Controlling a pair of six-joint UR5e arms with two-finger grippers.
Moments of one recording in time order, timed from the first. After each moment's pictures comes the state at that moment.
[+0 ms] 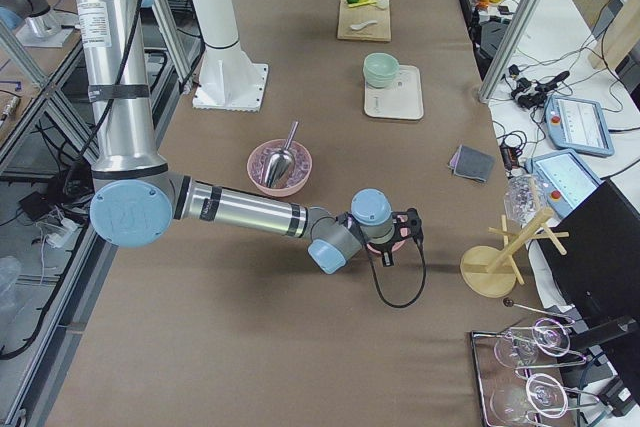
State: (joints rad) left arm -1.44 -1.65 -1.61 -2.16 -2.31 -0.17; right arm 1.24 -1.49 1.25 -0.62 2.24 0.56
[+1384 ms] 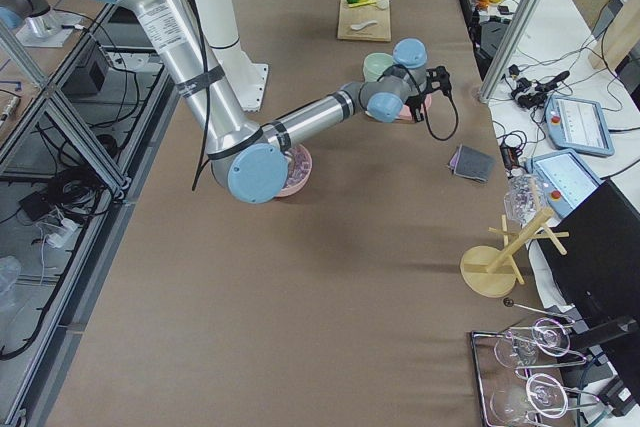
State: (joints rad) left arm -1.43 -1.65 -1.61 -2.16 -2.31 -0.17; right arm 0.94 -0.97 1.52 -1.17 2.11 0.91
